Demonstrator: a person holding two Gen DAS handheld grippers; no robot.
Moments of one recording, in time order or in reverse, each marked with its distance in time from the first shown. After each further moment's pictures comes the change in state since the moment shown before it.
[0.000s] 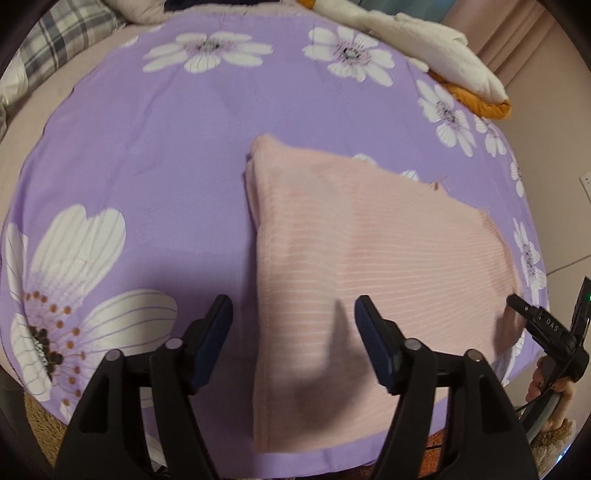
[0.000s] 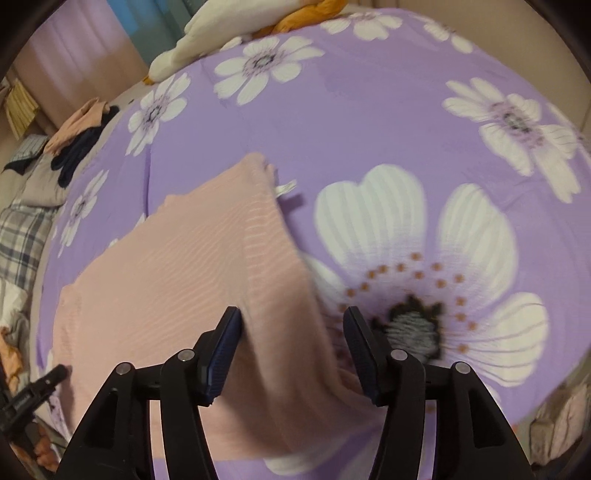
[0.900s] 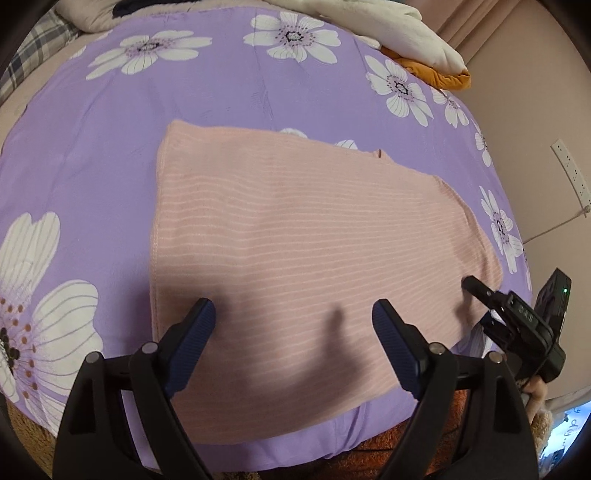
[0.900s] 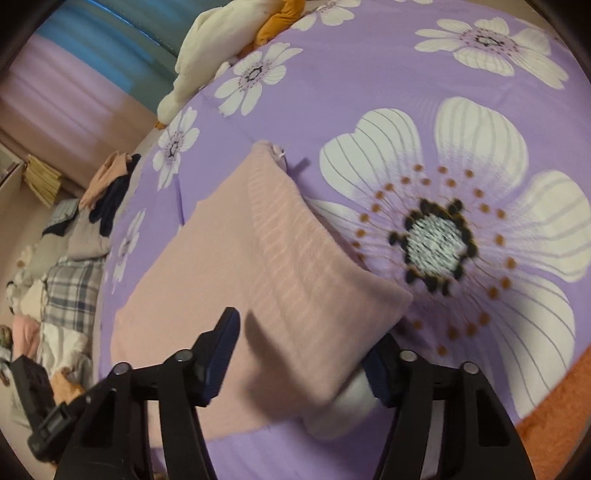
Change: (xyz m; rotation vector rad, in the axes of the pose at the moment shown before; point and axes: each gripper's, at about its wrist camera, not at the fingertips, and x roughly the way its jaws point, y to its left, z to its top) left arm 0.019 -0.046 -0.014 0.087 0.059 -0.108; right arm 0.016 -0.002 -0.037 0.224 -0.022 0.264
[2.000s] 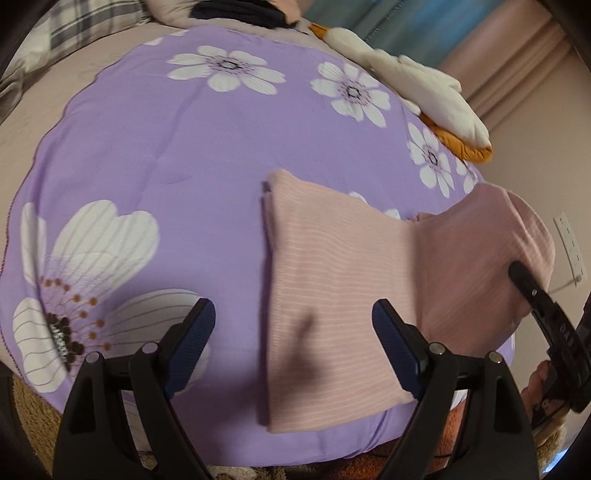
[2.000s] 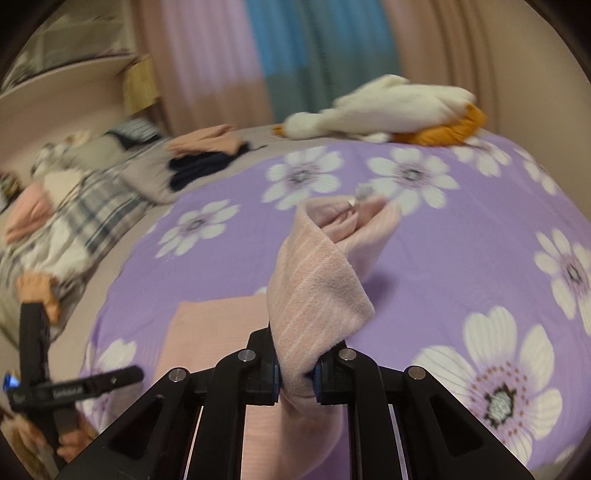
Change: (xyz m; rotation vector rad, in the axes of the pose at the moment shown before) left arm -0.067 0.078 -0.004 -0.200 -0.148 -0.008; right arm -0.031 0.181 -0.013 -0.650 -0.160 0.060
